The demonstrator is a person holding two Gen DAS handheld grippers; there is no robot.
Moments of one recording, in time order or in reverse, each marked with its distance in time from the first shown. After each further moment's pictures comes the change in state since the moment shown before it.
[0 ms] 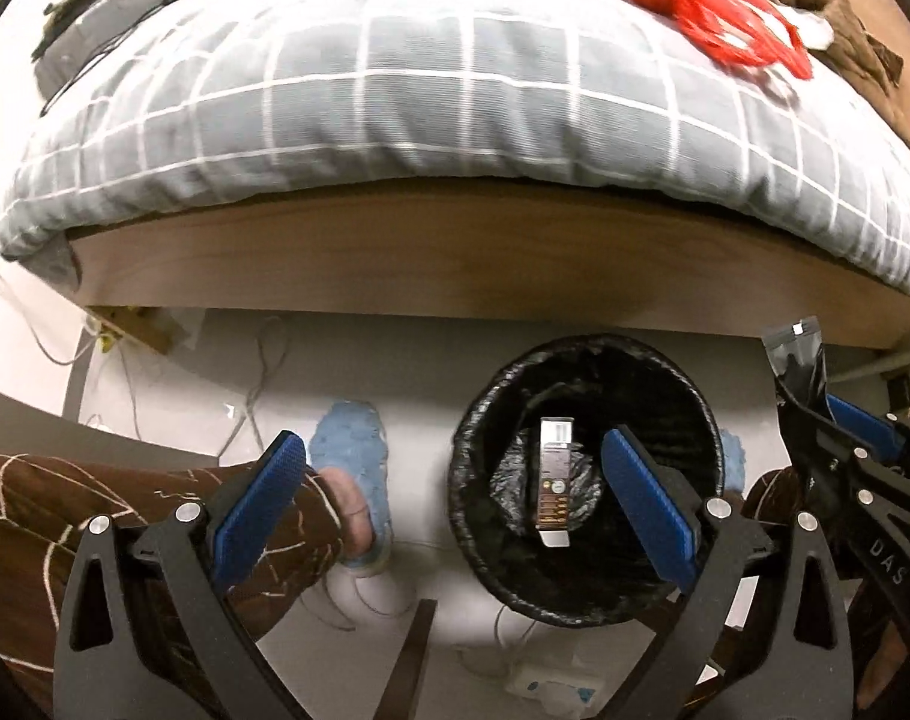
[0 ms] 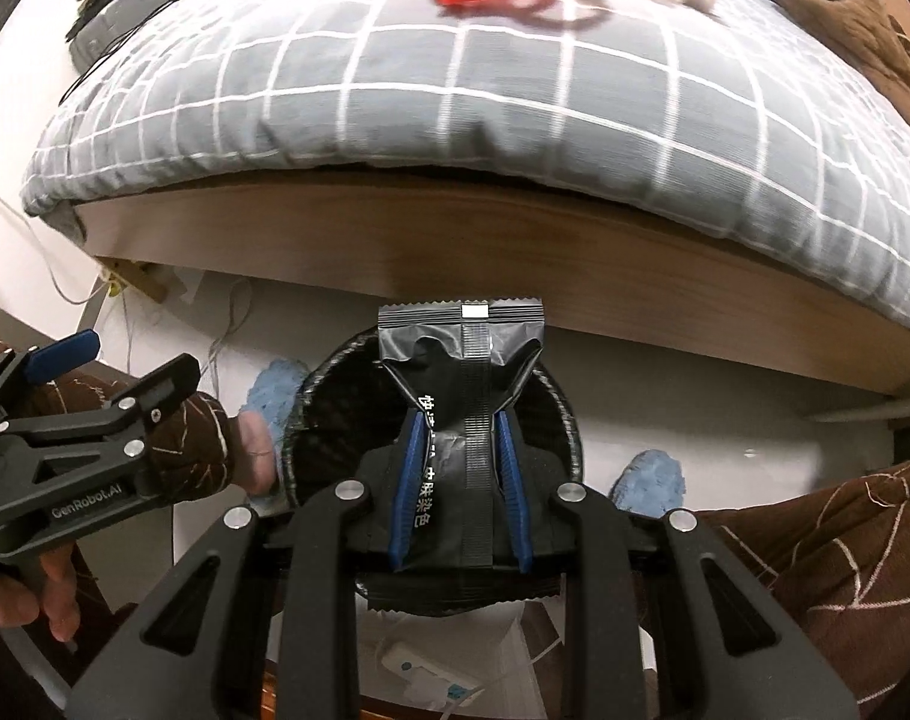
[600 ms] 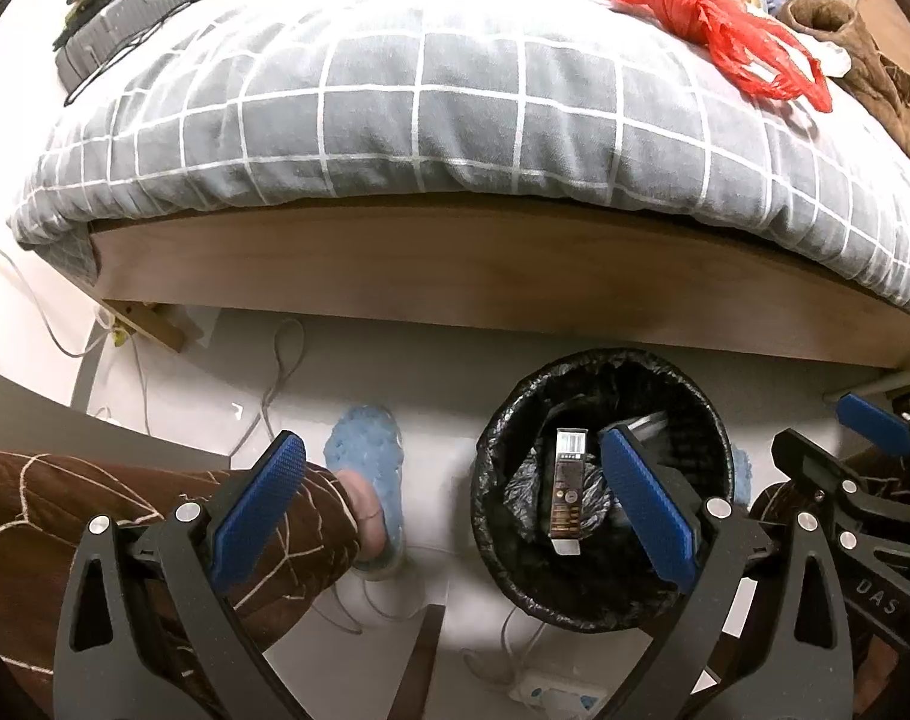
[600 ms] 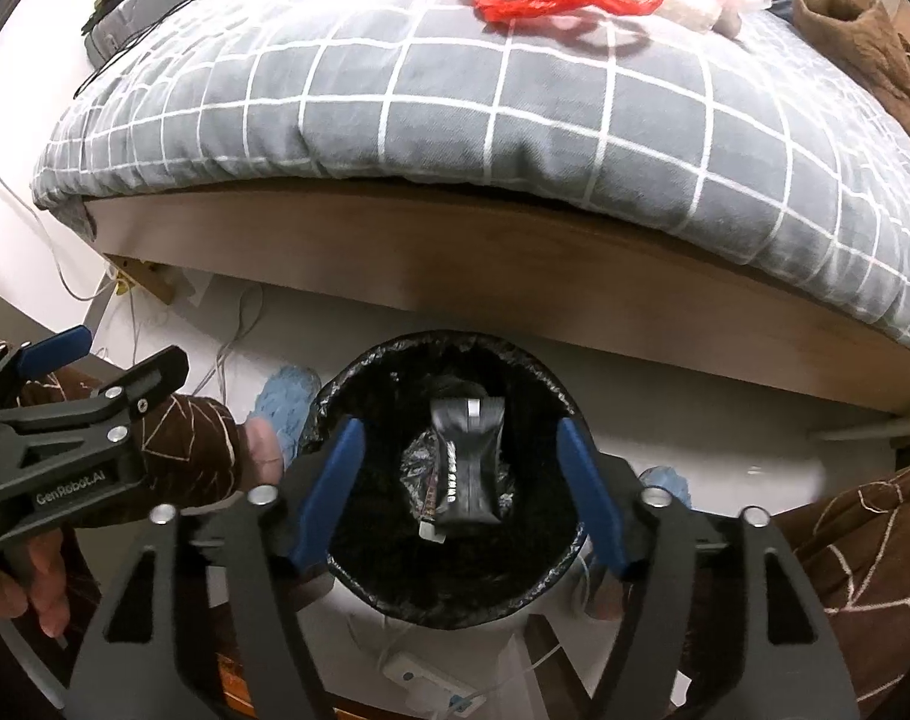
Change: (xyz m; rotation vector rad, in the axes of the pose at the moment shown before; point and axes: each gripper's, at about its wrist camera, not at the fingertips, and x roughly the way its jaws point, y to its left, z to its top) left arm -0.015 0.016 0.003 -0.030 -0.026 0.016; right arm -0.006 0.008 0.002 -0.017 -0.043 0.000
